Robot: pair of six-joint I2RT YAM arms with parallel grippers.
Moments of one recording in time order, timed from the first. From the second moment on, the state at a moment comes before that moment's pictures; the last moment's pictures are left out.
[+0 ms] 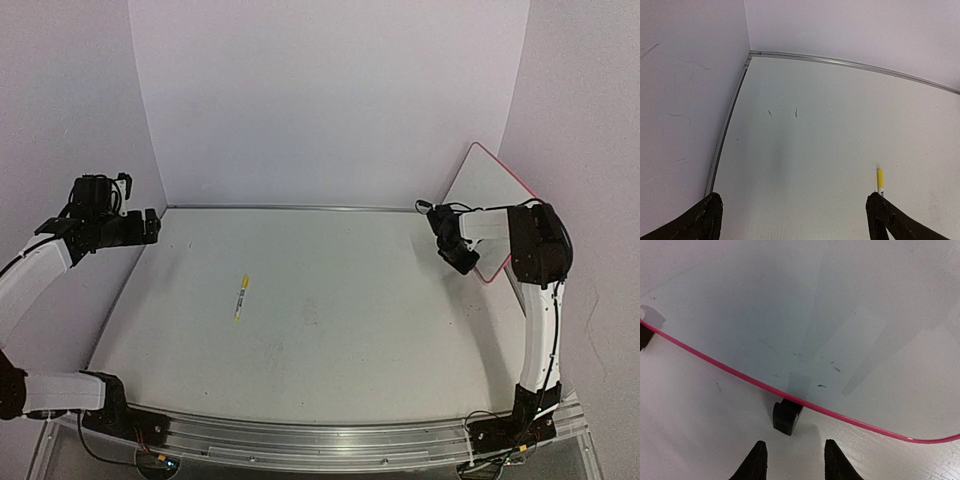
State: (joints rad) left arm -0.09 1.07 0.97 -0.46 -0.07 -0.13; right arm 0.21 2.24 1.59 -0.59 0.70 1.08
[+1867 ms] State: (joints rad) left arm -0.09 1.10 0.97 -0.46 -0.05 -0.13; right arm 0.29 2.18 1.44 -0.56 0.68 0.97
